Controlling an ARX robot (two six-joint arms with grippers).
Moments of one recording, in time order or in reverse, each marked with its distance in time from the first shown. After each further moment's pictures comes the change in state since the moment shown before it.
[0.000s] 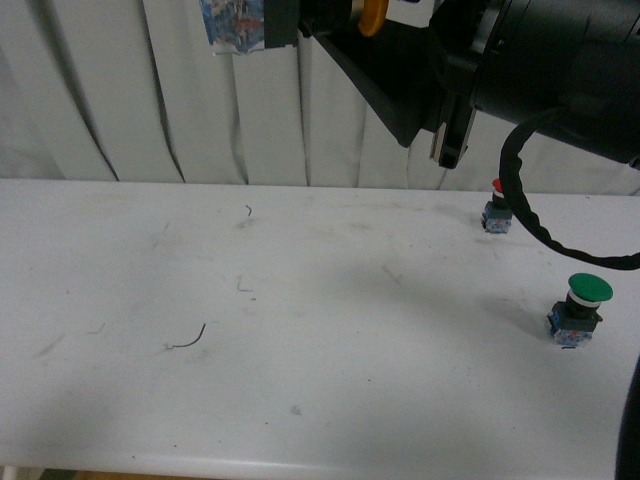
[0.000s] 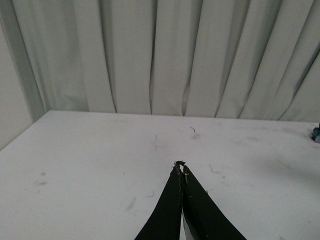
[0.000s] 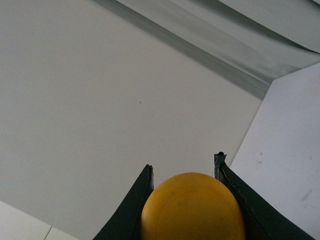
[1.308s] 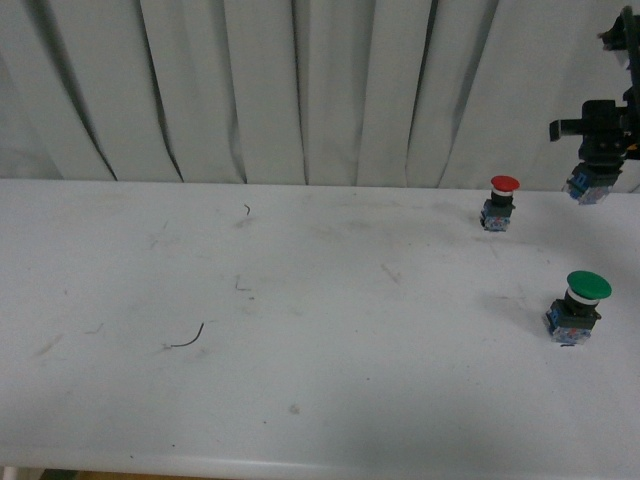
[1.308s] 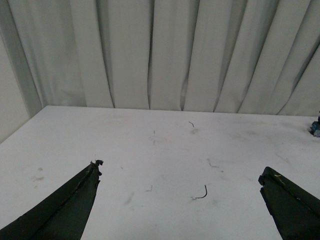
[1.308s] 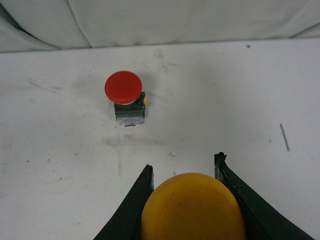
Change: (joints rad) left arm 0.000 0.000 -0.006 -0.006 0.002 0.001; right arm -0.400 0.343 0.732 -1.308 0.711 -1.222
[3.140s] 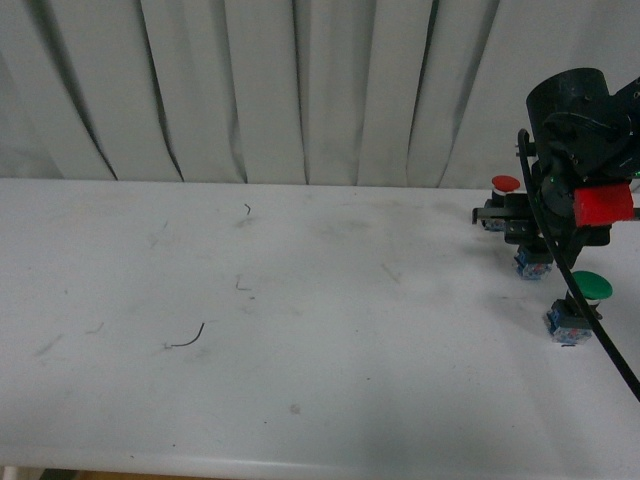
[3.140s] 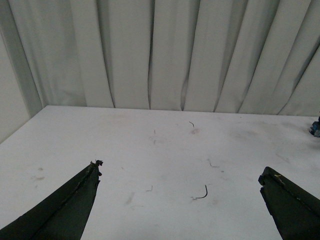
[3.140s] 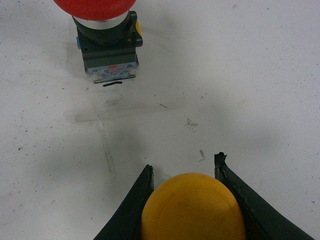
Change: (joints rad) left arm 0.000 0.000 0.000 0.000 0.000 0.000; right arm 0.111 0.319 0.216 -0.109 0.277 0.187
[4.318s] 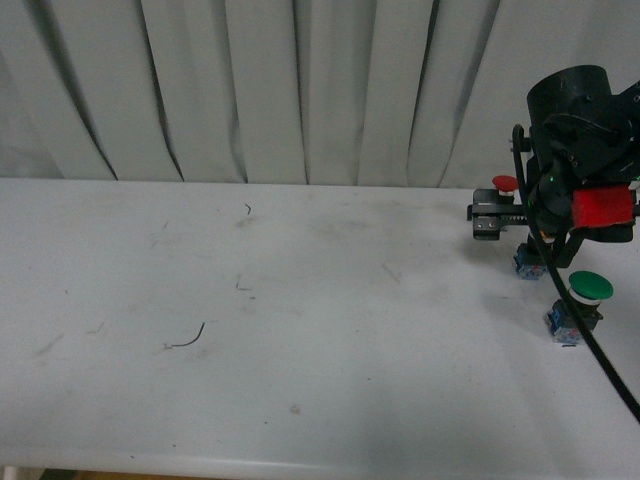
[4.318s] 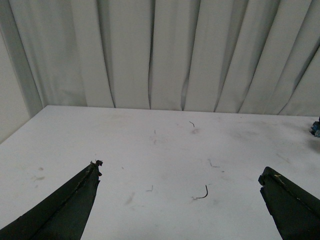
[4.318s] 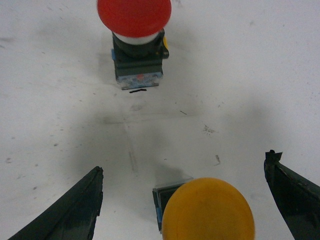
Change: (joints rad) left arm 0.000 0.000 0.000 0.000 0.000 0.000; right arm 0.004 -0.028 -0.047 0.076 -0.047 -0.026
